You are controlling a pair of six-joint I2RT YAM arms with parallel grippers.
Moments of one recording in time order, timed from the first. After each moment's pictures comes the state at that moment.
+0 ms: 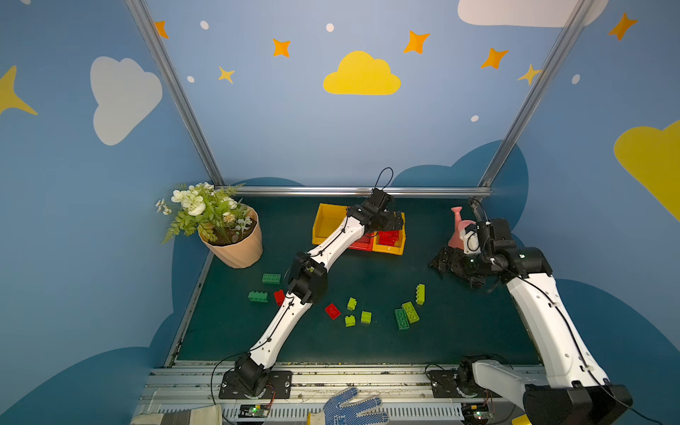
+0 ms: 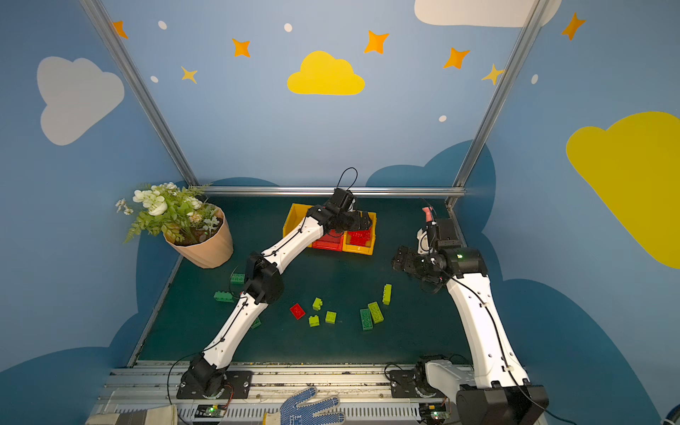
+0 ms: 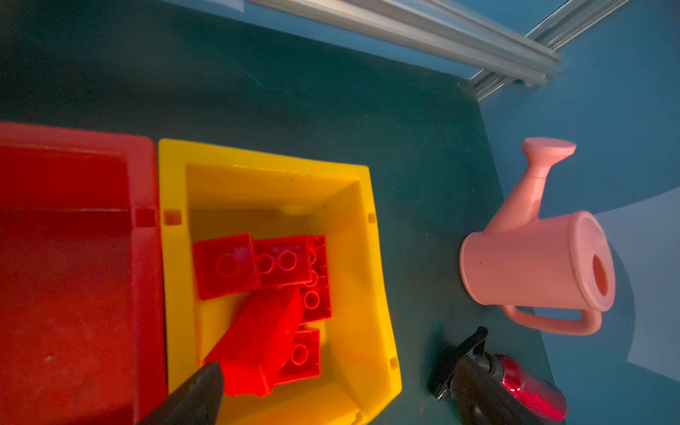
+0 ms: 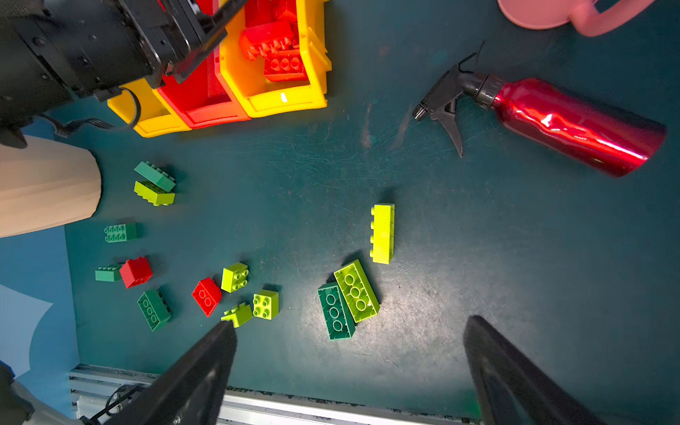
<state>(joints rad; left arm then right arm) -0.65 2.66 2.67 -0.74 0.13 -0.61 0.13 1.13 1.25 -1.16 -0.21 0.38</state>
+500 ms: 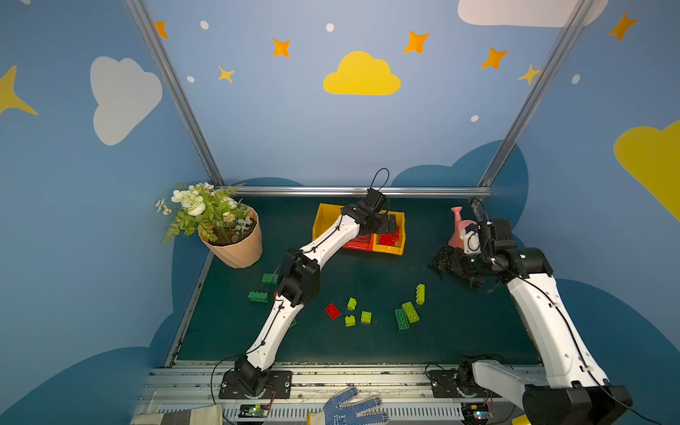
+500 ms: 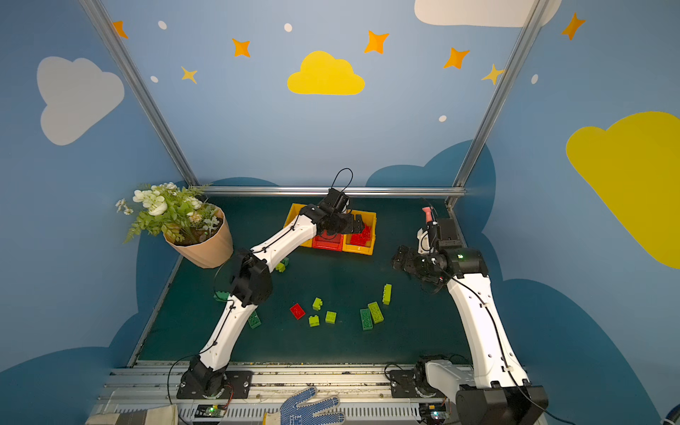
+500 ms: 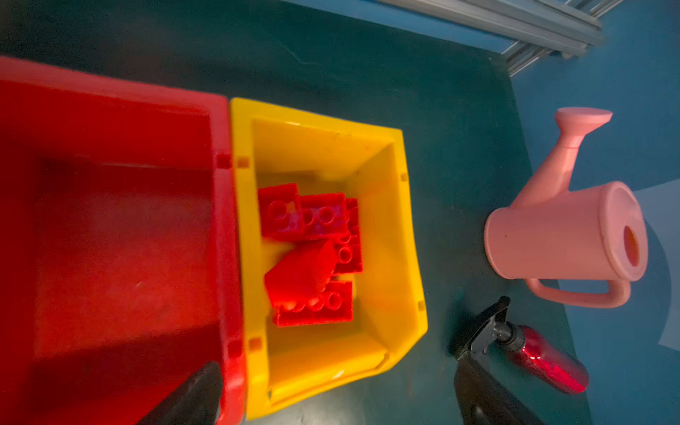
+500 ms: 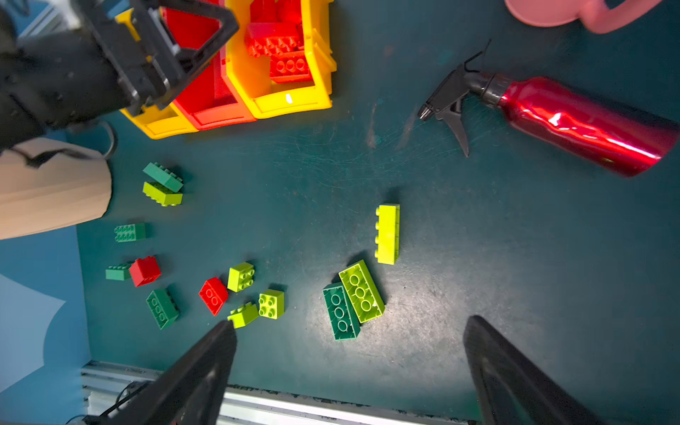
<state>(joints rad) -0.64 2.37 2.26 -0.74 0.07 -0.58 0.13 1.13 1.25 -1.15 -0.24 0.38</state>
